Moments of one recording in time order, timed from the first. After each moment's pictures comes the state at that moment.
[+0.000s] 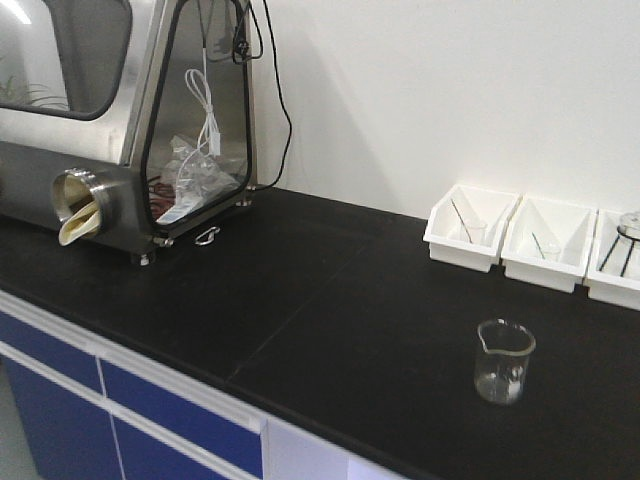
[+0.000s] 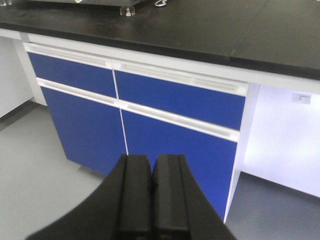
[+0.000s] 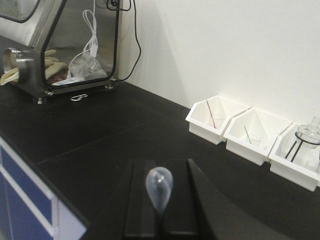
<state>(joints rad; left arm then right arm) -0.07 -0.01 0.03 -0.02 0.01 0.05 0.15 0.40 -0.73 0.08 0.50 -0.21</state>
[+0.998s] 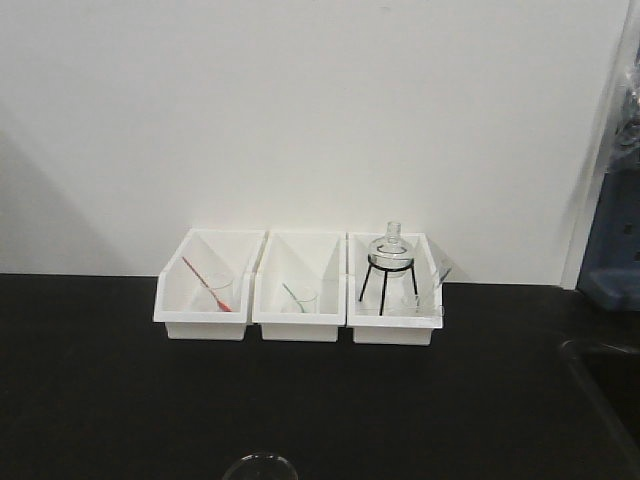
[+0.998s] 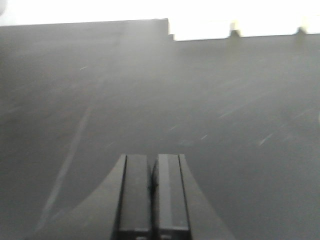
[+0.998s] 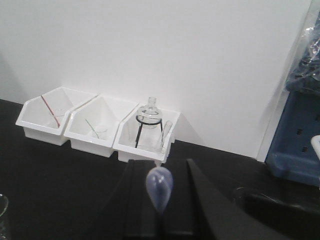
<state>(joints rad) -0.07 -0.01 0.03 -0.02 0.01 0.05 0.15 0.40 -0.73 0.08 0.50 -0.21</state>
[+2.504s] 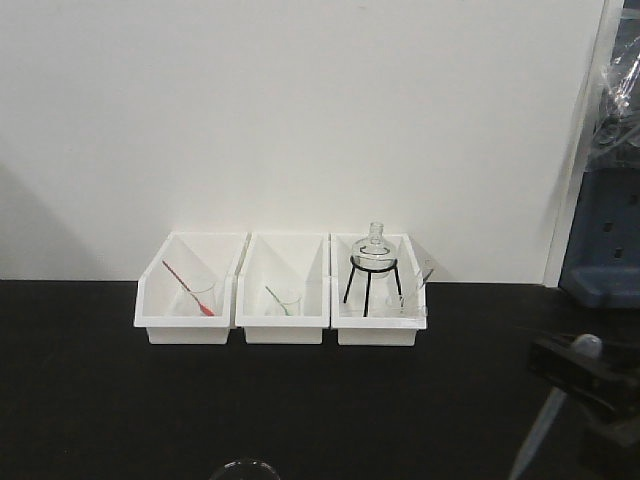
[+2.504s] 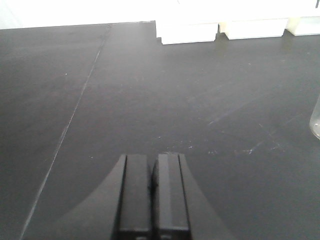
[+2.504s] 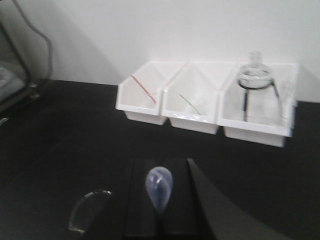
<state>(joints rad) -0.07 -0.01 0.03 -0.02 0.01 0.05 0.15 0.85 -0.74 1.19 0.47 -1.03</state>
